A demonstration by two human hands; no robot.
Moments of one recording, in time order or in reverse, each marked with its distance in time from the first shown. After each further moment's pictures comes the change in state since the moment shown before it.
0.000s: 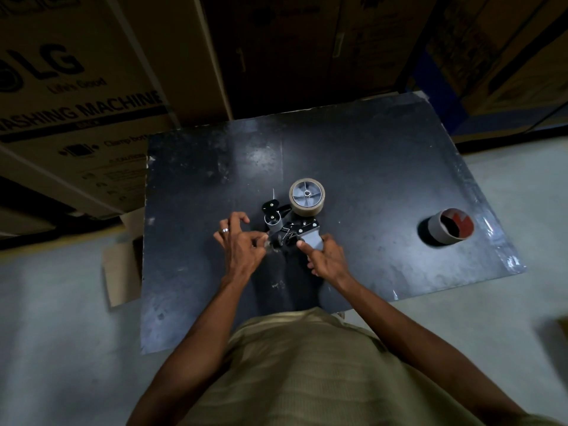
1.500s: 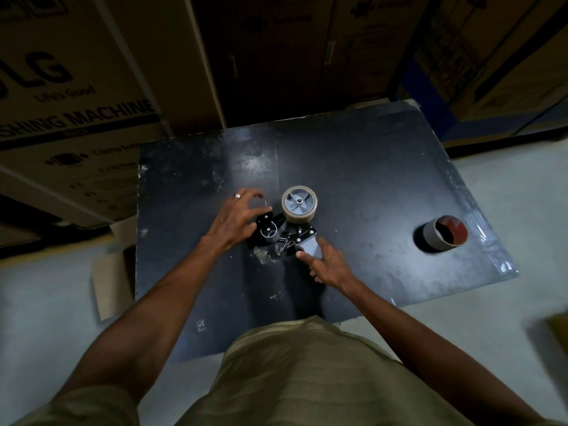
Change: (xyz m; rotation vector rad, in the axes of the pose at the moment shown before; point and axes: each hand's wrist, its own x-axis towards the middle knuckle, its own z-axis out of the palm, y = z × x) left_hand 0.103 -0.010 -0.022 0.137 -0.293 0.684; right_hand 0.008 -0.012 -0.015 -0.182 -0.127 0.006
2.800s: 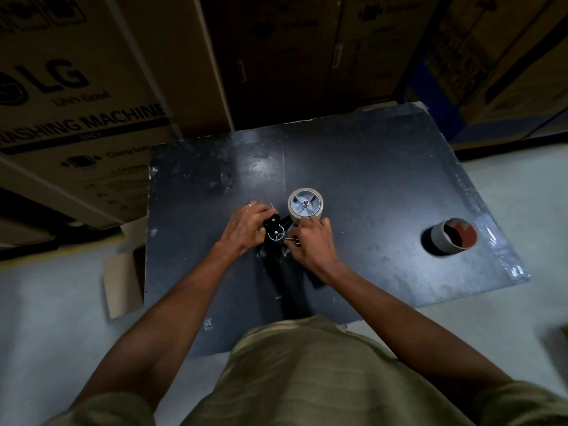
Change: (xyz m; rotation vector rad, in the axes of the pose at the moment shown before) left_hand -0.009 0.020 0.004 -0.051 0.043 -0.036; right_hand 0.019 -0.056 0.018 -0.863 0.285 -0.593
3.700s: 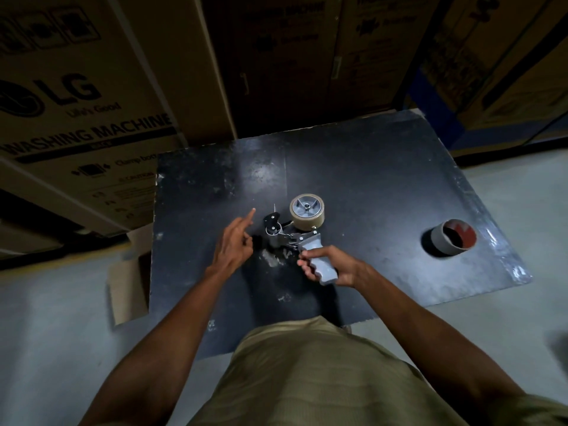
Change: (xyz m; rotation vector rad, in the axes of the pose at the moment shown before) left_hand -0.045 -0.021 0.028 -0.297 0.129 -0.446; right_hand -0.033 0.033 -0.014 1.837 -0.811 0.857
